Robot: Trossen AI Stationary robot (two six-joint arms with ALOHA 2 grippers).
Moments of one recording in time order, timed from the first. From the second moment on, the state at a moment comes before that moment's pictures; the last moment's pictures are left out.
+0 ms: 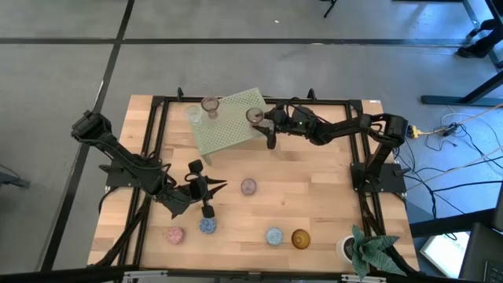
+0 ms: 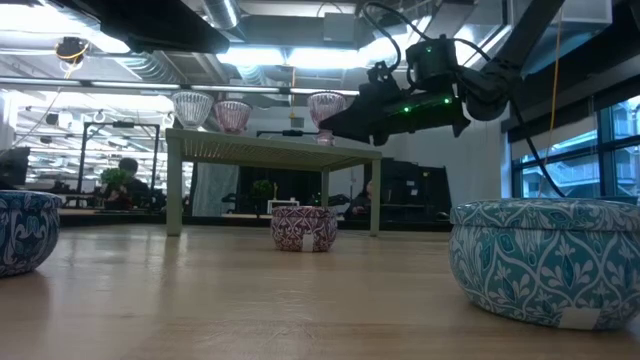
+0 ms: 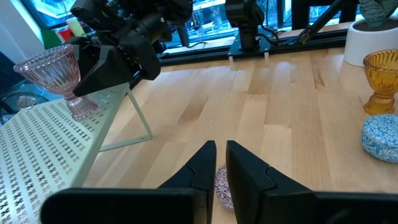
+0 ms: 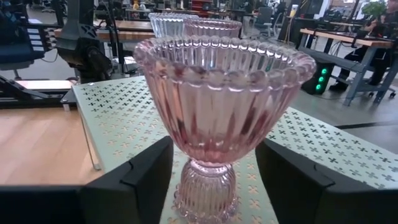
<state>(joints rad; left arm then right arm) -0.63 1.29 0.63 0.19 -0.97 -0.18 -0.38 1.76 0.76 0.90 -0.16 -0.08</state>
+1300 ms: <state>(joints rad) -0.63 1.29 0.63 0.19 -0.97 -0.18 -0.38 1.76 0.76 0.88 -0.15 -0.09</state>
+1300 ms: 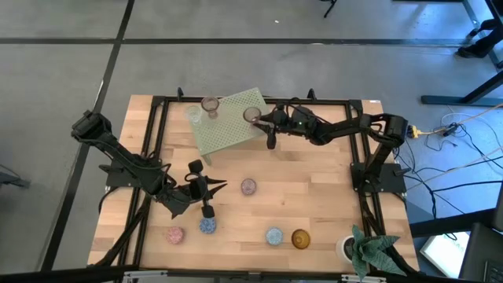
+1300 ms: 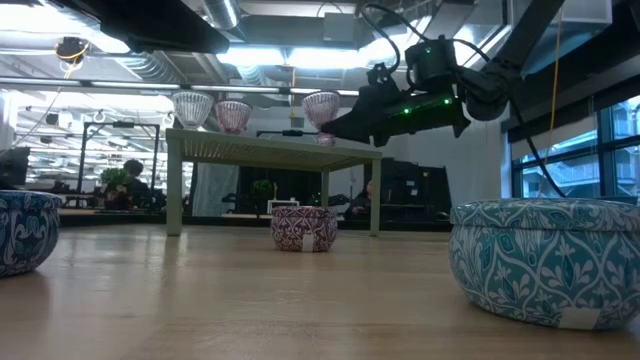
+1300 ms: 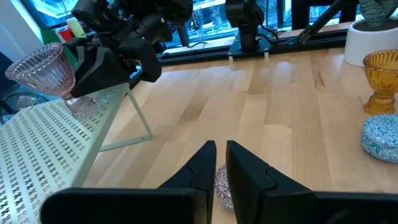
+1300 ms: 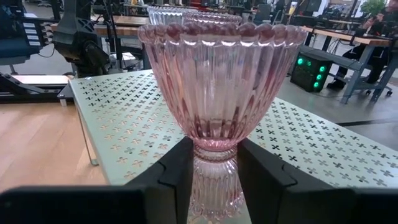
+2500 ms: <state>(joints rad) -0.63 1.29 0.63 0.19 -0.97 -0.18 -0.39 1.76 0.82 0.94 -0.15 -0.14</state>
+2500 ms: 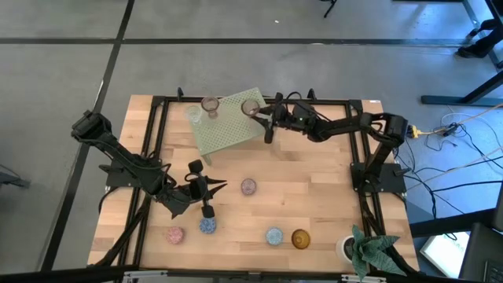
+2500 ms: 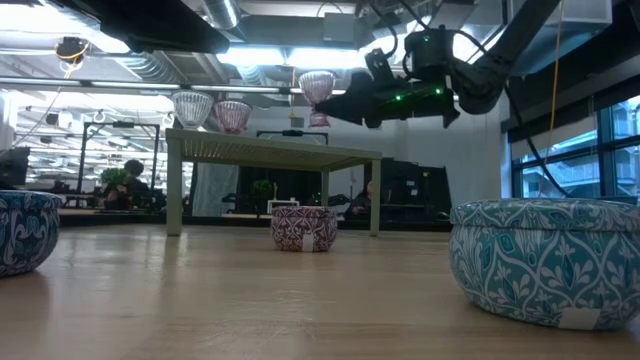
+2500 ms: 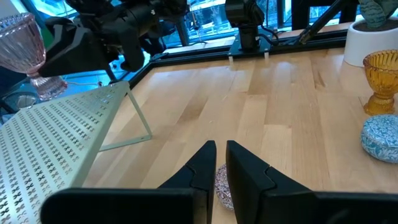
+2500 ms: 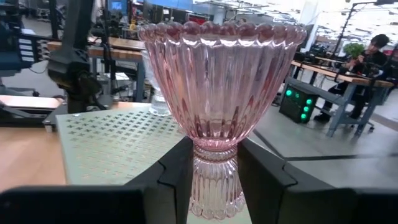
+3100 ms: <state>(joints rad) -0.59 1.29 0.63 0.23 -0.95 -0.15 -0.41 1.79 0.88 0.96 -0.16 -0.14</state>
